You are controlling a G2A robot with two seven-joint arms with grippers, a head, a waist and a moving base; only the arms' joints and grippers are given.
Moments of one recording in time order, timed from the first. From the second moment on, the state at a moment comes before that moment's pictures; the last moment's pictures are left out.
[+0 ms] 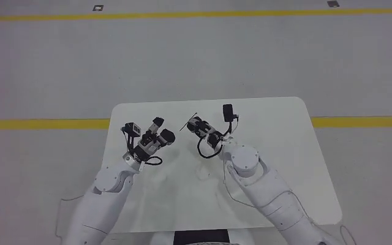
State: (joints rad) left arm 1.54 -1.19 -1.32 -1.55 -0.52 -0.34 -0.57; right arm -1.28 -1.36 0.96 -1.60 0.10 0.22 0.20
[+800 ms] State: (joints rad) left arm 1.50 -1.21 -1.29 -1.52 -0.46 -0.34 -0.58; right arm -1.32 -1.37 0.90 -1.67 0.02 0.29 0.08
